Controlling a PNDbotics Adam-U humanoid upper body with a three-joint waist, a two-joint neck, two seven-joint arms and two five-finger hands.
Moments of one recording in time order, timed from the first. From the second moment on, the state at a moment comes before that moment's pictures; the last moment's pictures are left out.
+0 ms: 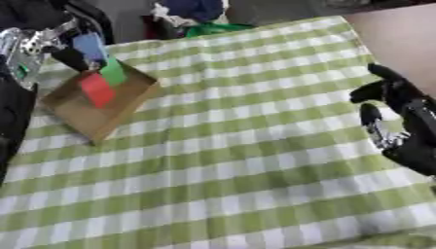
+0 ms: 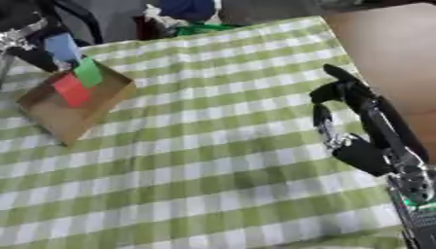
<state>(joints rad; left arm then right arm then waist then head) -1.04 0.53 0.17 -0.67 -1.06 -0.20 -0.33 -0.27 -0.34 0.12 -1.81 0.24 -0.22 0.17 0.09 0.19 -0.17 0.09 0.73</state>
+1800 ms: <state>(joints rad) -0.64 0.47 0.18 -1.52 -0.42 -0.22 0.02 -0.27 -0.34 0.11 -1.82 0.21 -0.22 0.14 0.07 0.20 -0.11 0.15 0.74</state>
